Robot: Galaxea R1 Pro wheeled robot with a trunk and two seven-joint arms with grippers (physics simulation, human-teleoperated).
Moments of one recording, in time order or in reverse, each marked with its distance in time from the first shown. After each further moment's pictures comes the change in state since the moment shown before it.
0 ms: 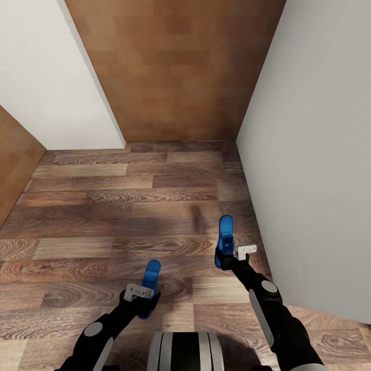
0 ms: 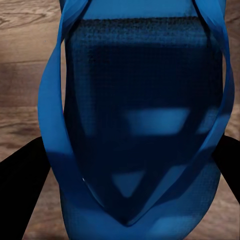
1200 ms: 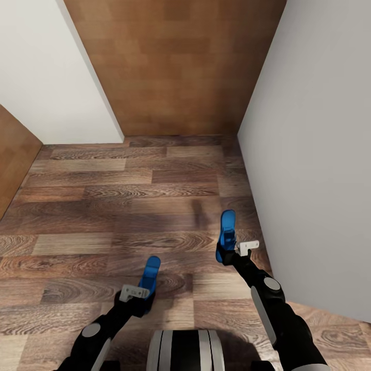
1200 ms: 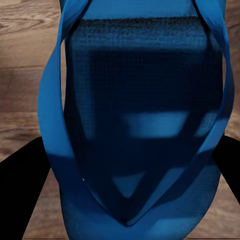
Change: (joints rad) left arm 0.000 0.011 0.011 0.020 0.000 -0.001 0.061; right arm 0.001 -0.006 -0.002 -0.057 0.000 0.005 0.001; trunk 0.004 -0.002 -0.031
